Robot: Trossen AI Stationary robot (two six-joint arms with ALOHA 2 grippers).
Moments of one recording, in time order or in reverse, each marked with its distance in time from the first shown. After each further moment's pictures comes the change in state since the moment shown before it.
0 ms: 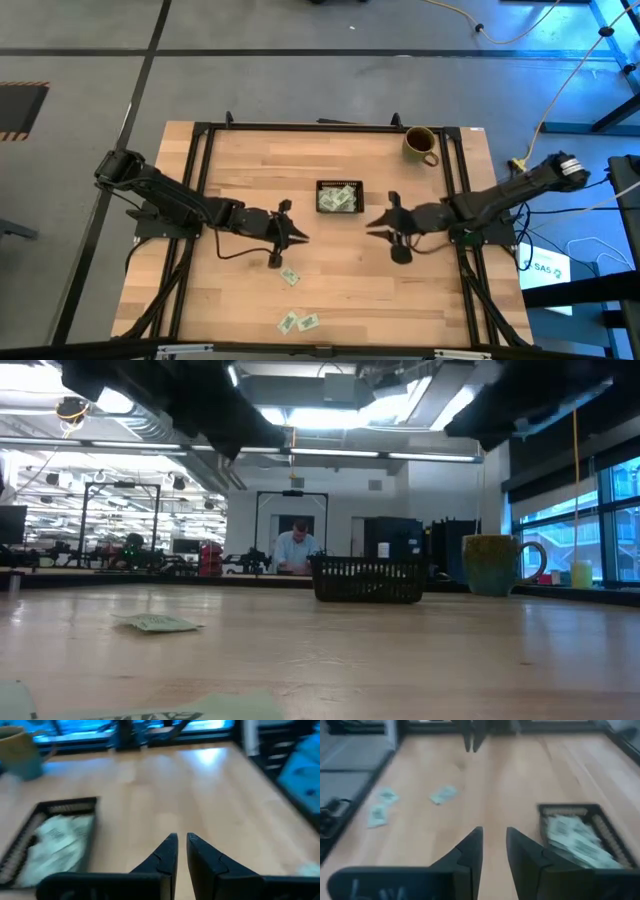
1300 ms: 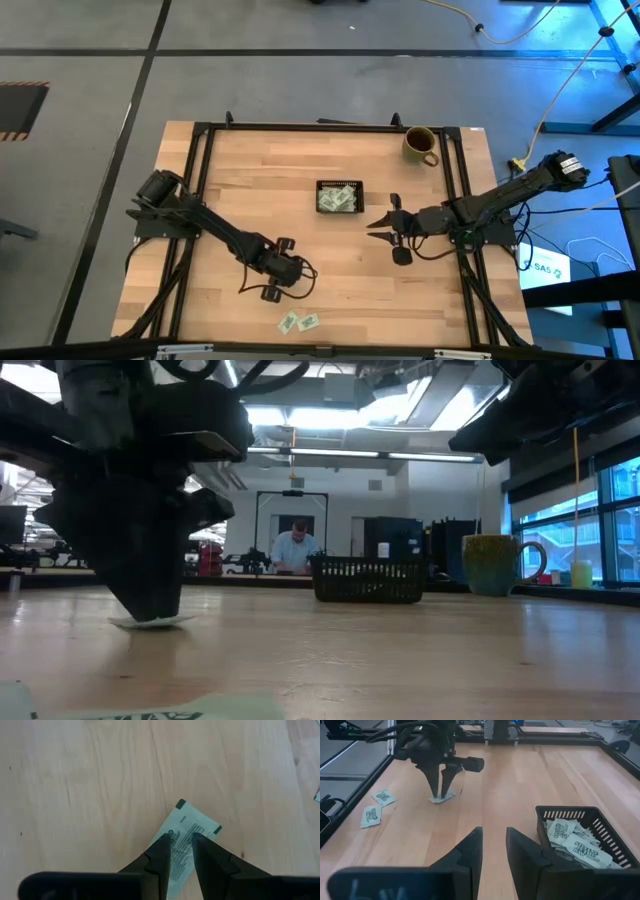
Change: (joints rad) left arm -0.186 0.437 0.370 -0.676 0.111 -0.200; right arm 0.037 -0.012 -0.140 0.208 0.047 -0.041
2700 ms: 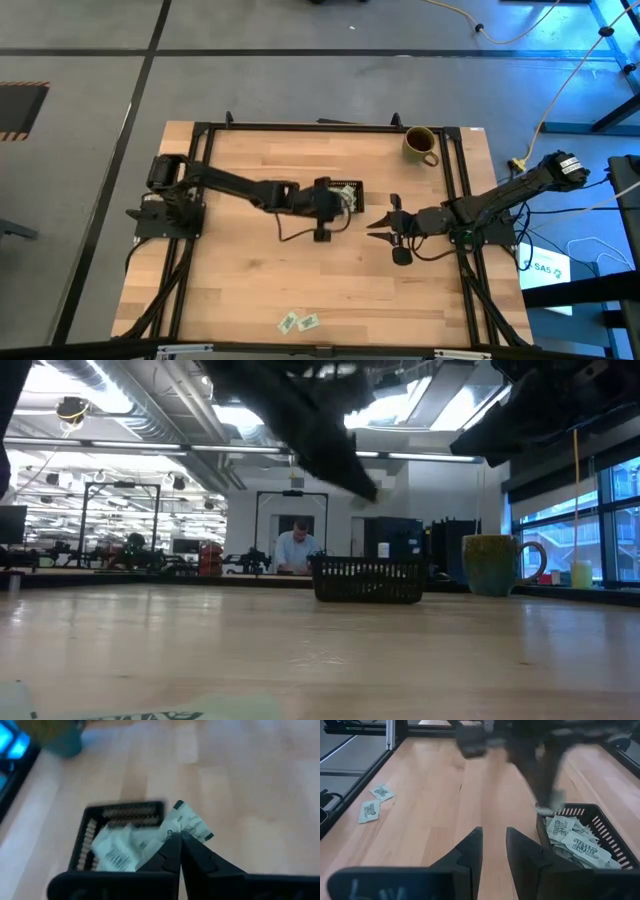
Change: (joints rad) left arm 0.414 -0.021 0.180 0.289 -0.100 0.342; right arm 0.000 0.002 0.000 -0.017 0.000 -0.007
